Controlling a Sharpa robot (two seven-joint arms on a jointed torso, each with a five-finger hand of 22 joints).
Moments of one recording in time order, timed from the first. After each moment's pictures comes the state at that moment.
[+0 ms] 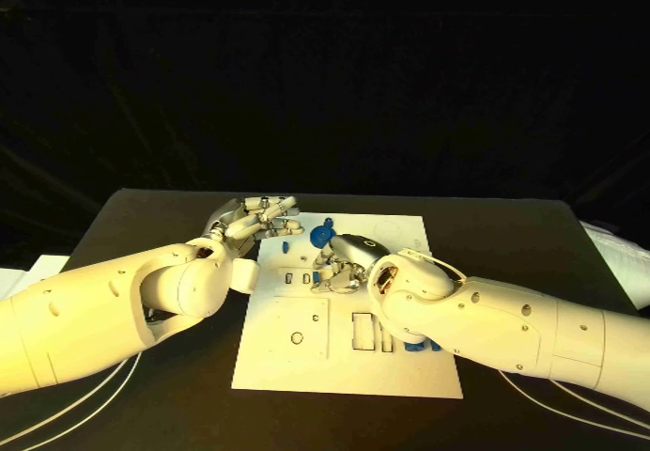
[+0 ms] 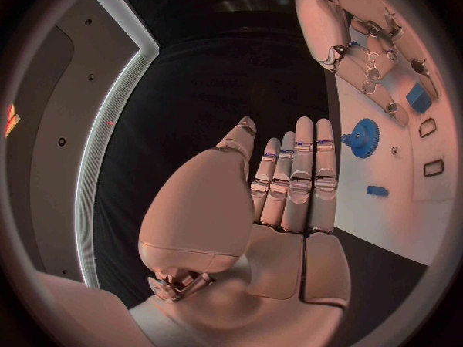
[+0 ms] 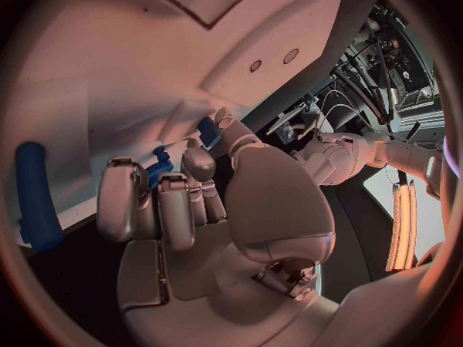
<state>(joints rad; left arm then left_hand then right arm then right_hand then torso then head) 1.15 -0.87 0.01 1.58 0.06 -0.37 0.37 1.43 -0.04 0.09 0.15 0.11 0.98 0.21 0.09 0.07 1.08 0.15 0.10 0.07 1.18 0.10 0.19 0.25 0.17 1.02 0.21 0.25 0.13 1.10 -0.52 -0.03 1.45 -1.48 -0.36 -0.32 1.22 -0.10 0.15 -0.03 0.11 1.00 0.14 0.07 0.07 1.27 0.06 1.05 1.13 1.47 -0.02 1.52 1.31 0.06 1.37 0.09 1.38 1.21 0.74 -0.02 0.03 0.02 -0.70</state>
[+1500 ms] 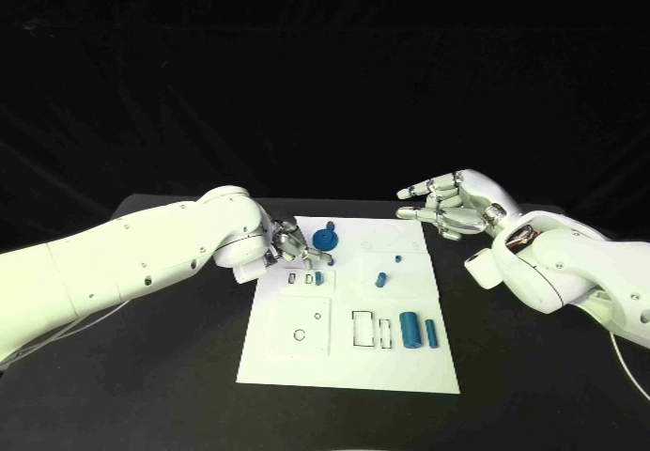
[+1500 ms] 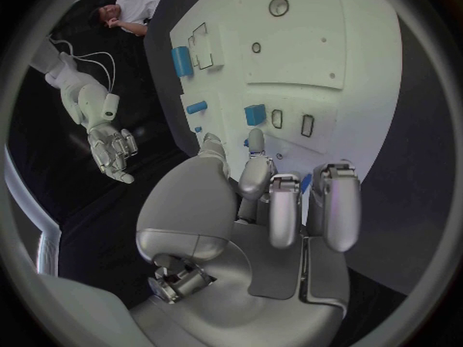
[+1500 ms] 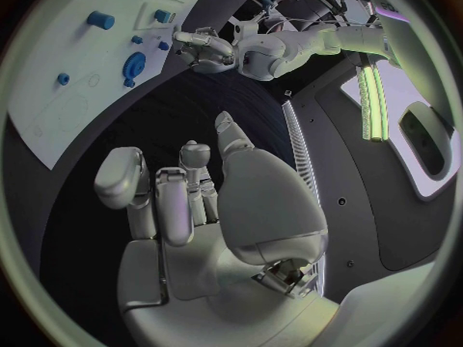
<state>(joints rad) 1.29 -0.65 -0.01 1.36 -0.90 0.12 -0.61 1.16 0.00 -0.17 0.29 0.05 0.96 0.06 0.58 0.36 1.34 -0.02 1.24 1.14 1.47 -0.07 1.57 1.31 0.04 1.47 0.04 1.50 1.31 1.24 -0.95 -0.02 1.65 -0.73 -0.43 0.20 1.29 -0.02 -0.02 0.04 0.16 0.98 0.15 0.08 0.07 1.20 0.06 0.97 1.02 1.47 -0.01 1.43 1.31 0.09 1.28 0.10 1.26 1.03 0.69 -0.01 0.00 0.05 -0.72</state>
